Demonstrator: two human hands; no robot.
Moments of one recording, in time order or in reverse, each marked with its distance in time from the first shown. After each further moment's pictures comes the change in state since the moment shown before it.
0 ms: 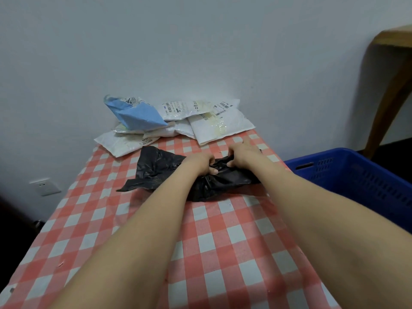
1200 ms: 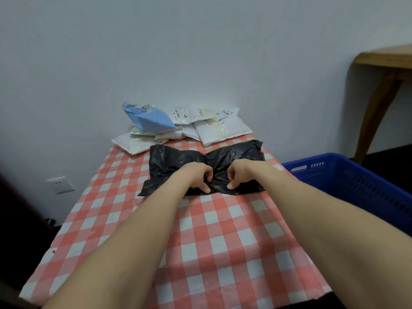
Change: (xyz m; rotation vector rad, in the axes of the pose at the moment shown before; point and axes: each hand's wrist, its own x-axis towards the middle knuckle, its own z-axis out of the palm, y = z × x) left_hand -0.092 -0.004 0.006 0.070 -0.031 0.102; right_hand -0.080 -0.006 0.006 -0.105 -0.220 -0.196
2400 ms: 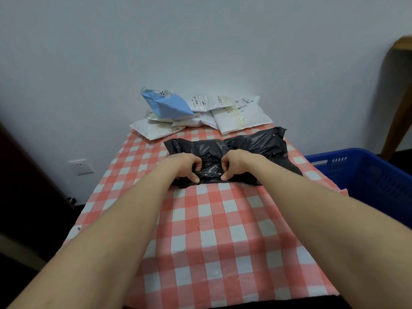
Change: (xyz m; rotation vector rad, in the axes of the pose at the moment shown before) left_hand -0.028 -0.070 0.001 -0.021 -0.054 -0.146; right_hand 0.026 -0.054 0.011 0.003 0.015 -0.117
